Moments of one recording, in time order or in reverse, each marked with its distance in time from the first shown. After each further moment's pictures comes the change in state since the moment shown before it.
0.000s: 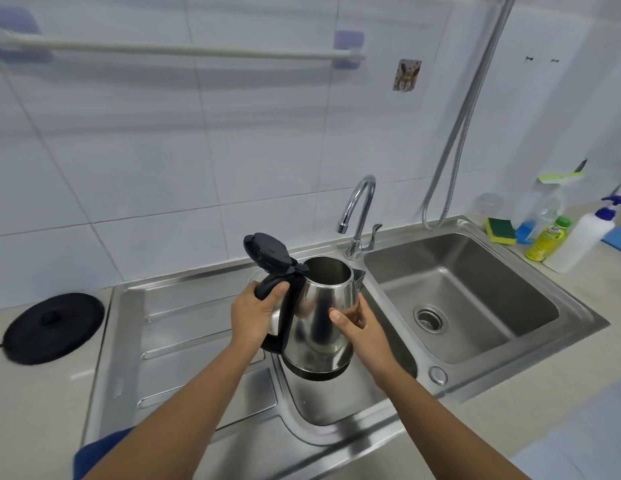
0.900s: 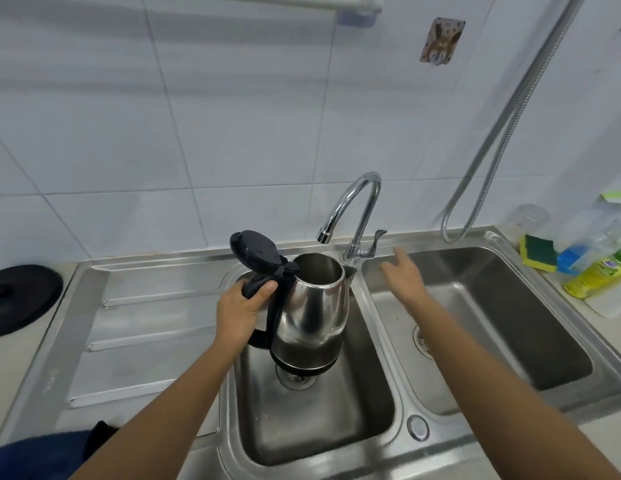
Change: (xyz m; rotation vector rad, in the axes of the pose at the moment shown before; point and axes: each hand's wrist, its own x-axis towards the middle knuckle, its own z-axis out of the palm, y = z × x) left_hand 0.036 -0.012 0.073 0.051 0.090 -0.056; right_hand 0.190 -0.021 -0.128 -0.549 0.131 0.194
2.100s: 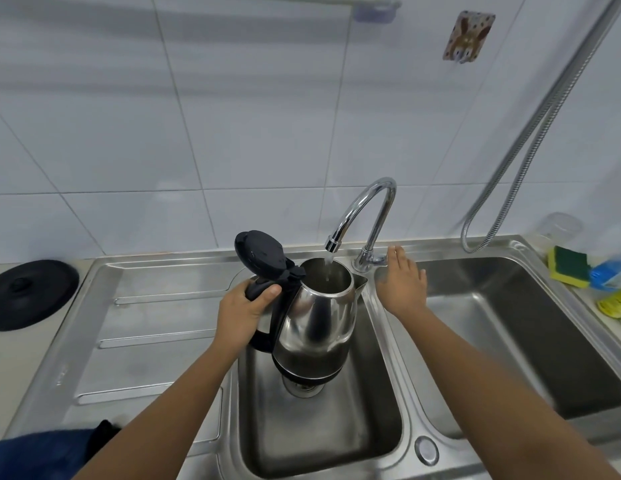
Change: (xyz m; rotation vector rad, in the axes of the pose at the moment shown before) left_hand 0.006 0.007 -0.004 -0.058 -0.018 0.016; right_hand 0.046 0.025 0.035 -0.760 0.033 -0.218
